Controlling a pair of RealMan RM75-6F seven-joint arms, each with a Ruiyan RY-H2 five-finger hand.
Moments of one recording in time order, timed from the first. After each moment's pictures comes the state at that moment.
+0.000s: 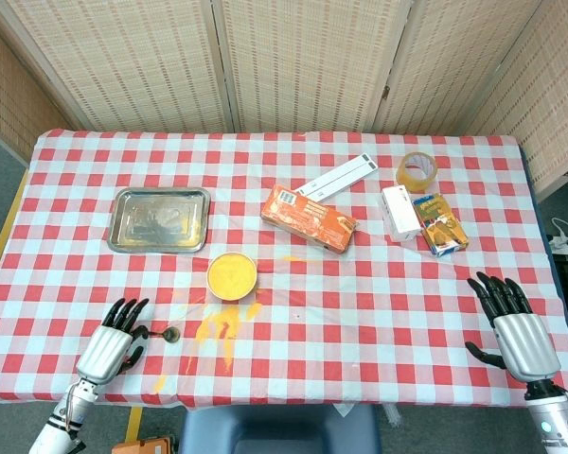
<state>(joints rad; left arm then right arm) -0.23 -1.63 0.05 -0.99 1.69 1.38 0.02 0.10 -1.13 0.00 -1.62 -1.59 1.44 -0.04</state>
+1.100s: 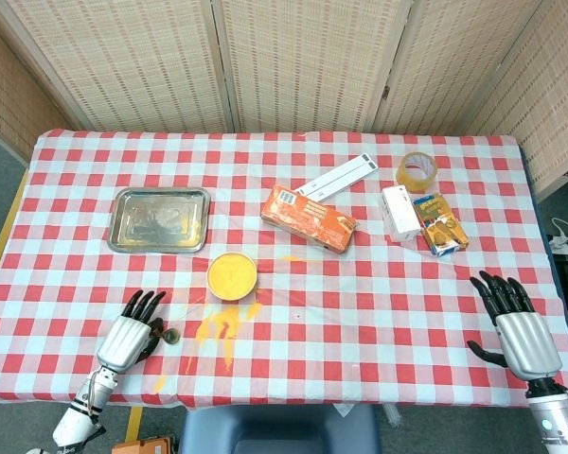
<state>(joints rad) -0.30 -1.73 0.05 -0.89 1.66 1.35 0.03 0.10 -1.13 0.00 -1.62 -1.56 1.43 -0.04</state>
